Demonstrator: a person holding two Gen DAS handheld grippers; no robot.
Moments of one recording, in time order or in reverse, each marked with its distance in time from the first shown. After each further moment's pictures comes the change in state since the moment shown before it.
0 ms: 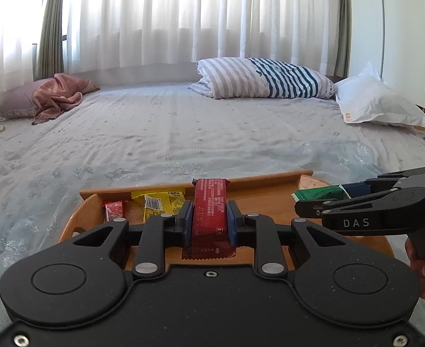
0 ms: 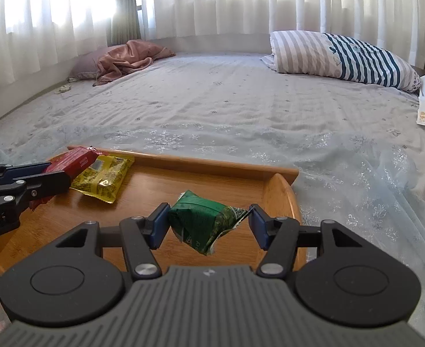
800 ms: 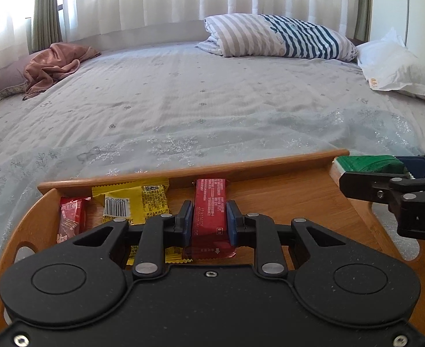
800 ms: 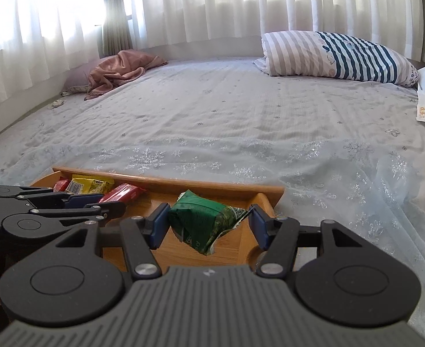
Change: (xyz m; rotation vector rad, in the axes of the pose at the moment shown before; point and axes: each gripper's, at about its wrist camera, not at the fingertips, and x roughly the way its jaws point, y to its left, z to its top) left arm 0.117 -0.021 0.009 0.021 0.164 0.081; right arm 0.012 -0.032 0.018 0.051 -0.028 0.023
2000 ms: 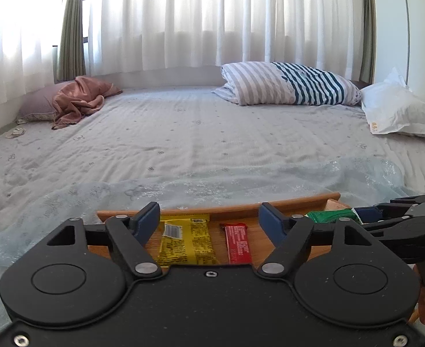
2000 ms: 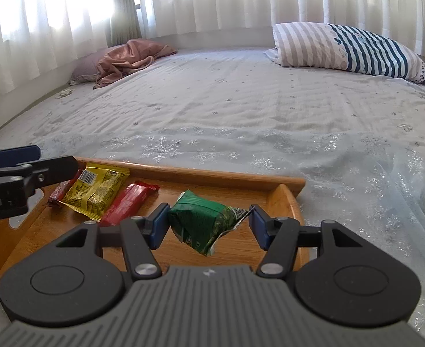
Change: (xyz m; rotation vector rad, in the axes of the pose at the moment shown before) left arm -0.106 0.035 0.001 -0.040 -0.190 0.032; right arm 0.010 0.020 -0.001 -0.015 0.053 0.036
